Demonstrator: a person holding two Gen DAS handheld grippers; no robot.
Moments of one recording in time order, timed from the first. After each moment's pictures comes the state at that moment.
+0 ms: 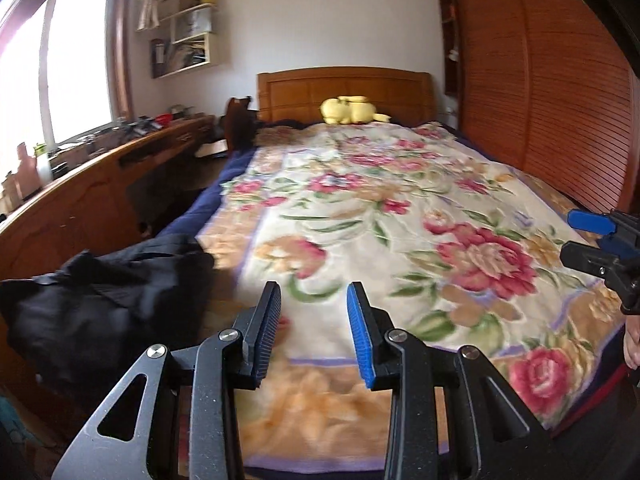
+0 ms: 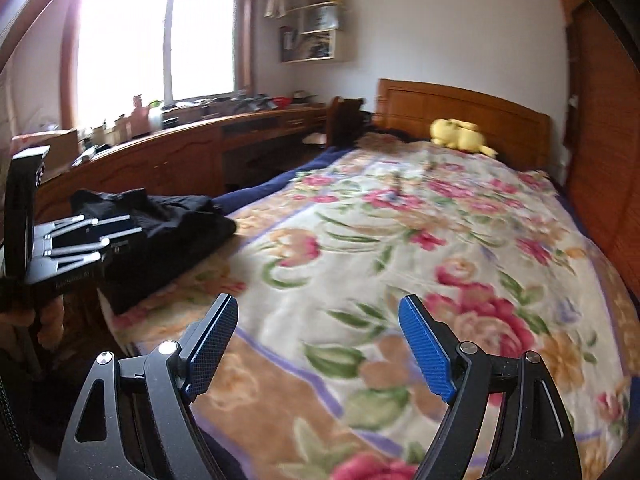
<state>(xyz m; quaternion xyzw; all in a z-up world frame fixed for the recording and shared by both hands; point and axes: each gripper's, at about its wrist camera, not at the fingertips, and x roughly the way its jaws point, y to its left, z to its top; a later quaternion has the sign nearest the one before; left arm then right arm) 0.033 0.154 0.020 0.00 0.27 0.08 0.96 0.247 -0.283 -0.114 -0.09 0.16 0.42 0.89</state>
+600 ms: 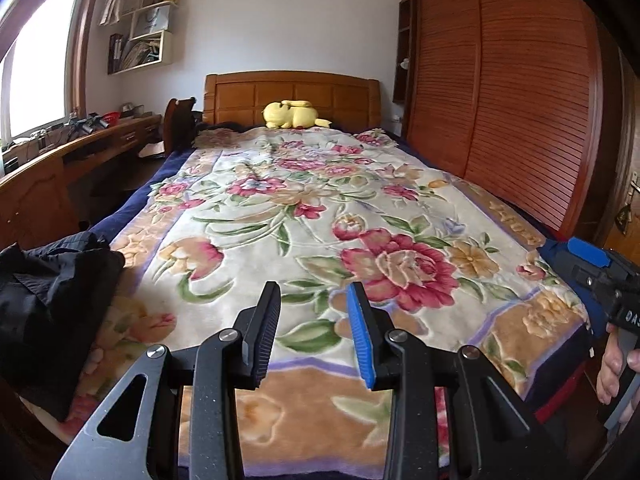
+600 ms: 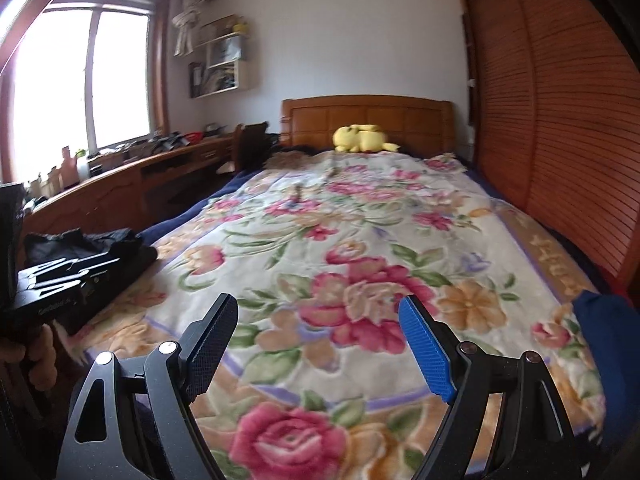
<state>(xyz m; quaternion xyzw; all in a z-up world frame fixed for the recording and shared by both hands) 0.044 0.045 0.021 -0.03 0.26 -0.01 0.97 0.205 -0.397 -0.123 -0.01 0.15 0.29 0.94</state>
